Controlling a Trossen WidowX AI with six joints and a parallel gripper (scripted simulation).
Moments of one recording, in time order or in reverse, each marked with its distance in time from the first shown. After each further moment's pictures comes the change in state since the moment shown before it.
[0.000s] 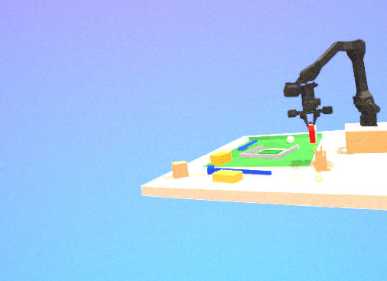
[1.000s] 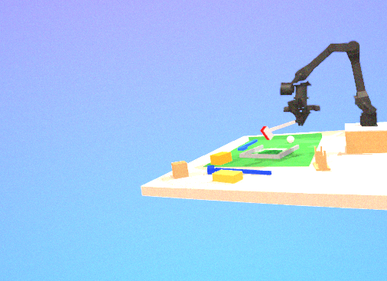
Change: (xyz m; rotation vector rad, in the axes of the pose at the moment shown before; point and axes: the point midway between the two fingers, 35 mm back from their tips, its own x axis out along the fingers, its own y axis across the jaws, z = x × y) arm -0.050 -0.041 -0.155 0.674 0.090 -0.148
